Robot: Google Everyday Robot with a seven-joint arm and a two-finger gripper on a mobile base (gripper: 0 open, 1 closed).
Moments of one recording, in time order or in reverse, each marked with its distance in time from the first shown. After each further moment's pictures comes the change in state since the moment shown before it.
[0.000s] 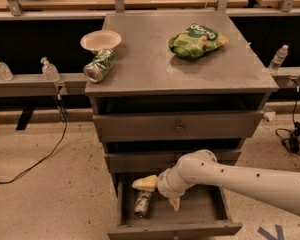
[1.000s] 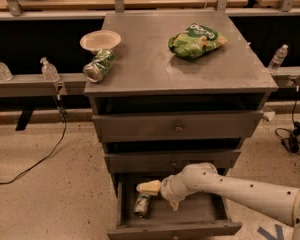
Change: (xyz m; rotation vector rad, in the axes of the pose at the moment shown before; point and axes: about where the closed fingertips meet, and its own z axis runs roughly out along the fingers) arm 0.034 0.037 0.064 0.090 0.018 -0.055
